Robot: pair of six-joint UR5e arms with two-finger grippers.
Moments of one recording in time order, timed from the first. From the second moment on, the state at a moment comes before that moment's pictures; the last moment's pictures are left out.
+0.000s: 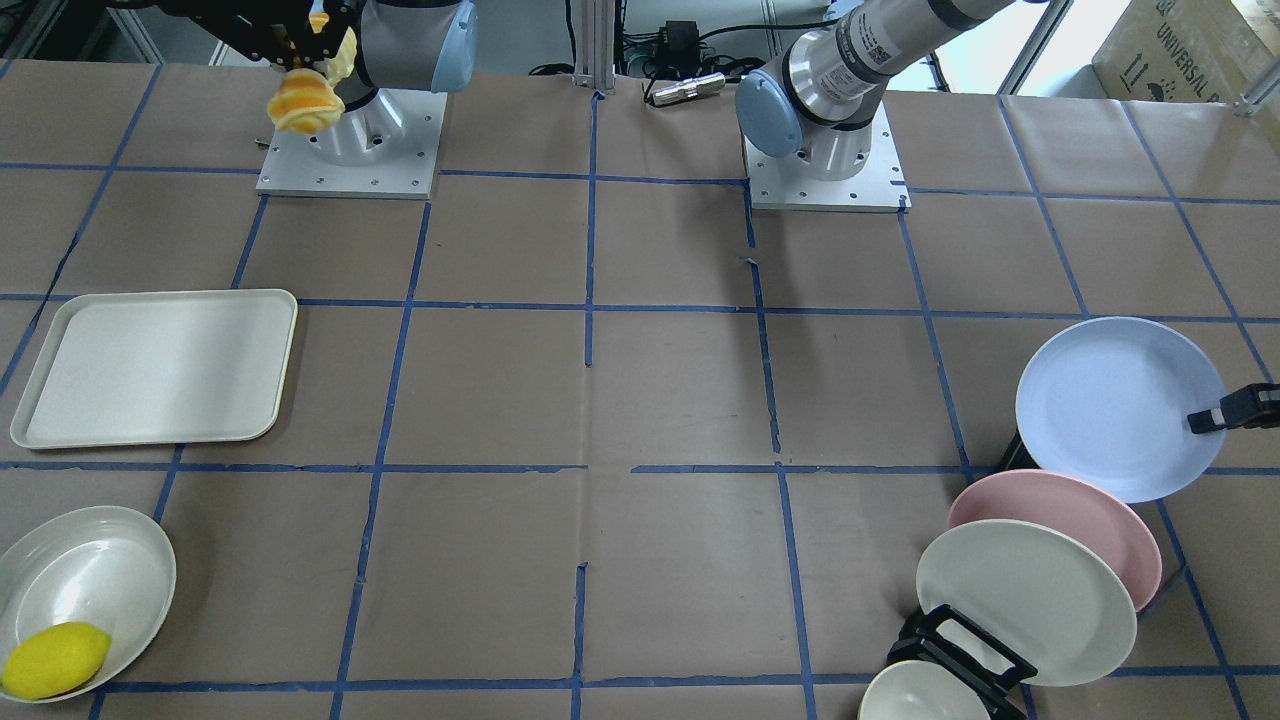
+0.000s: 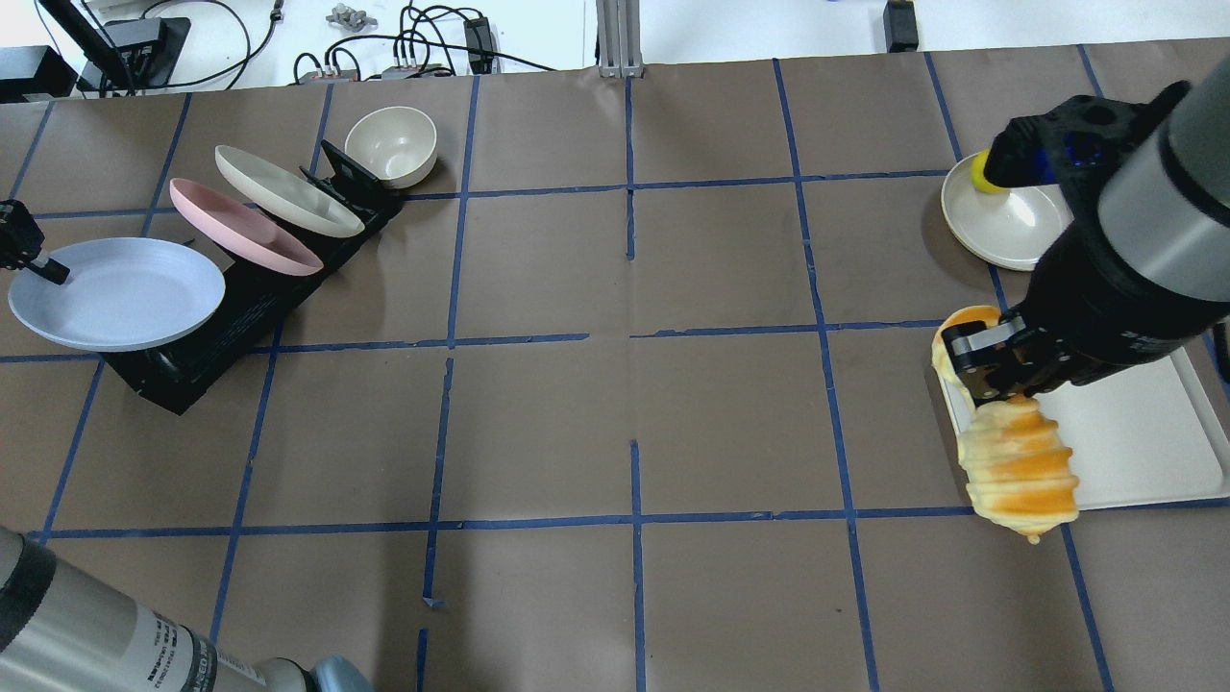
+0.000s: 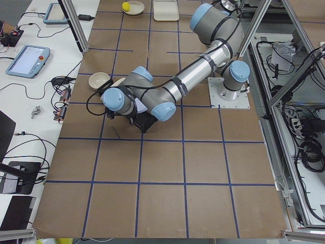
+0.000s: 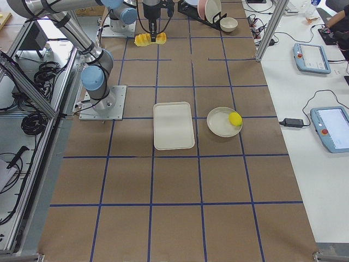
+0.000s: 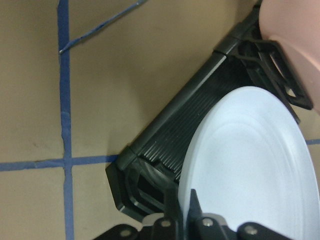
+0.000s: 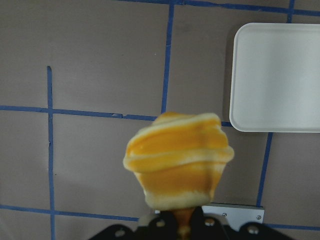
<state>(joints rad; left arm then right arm) -0.85 -2.08 -1.22 -1.76 1.42 0.69 1.57 -1.94 1.75 -1.34 -1.55 -0.10</state>
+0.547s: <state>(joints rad) -0.99 -1.84 -1.39 -1.78 1.44 0.53 1.65 -1.82 1.61 -1.34 -1.55 -0.08</state>
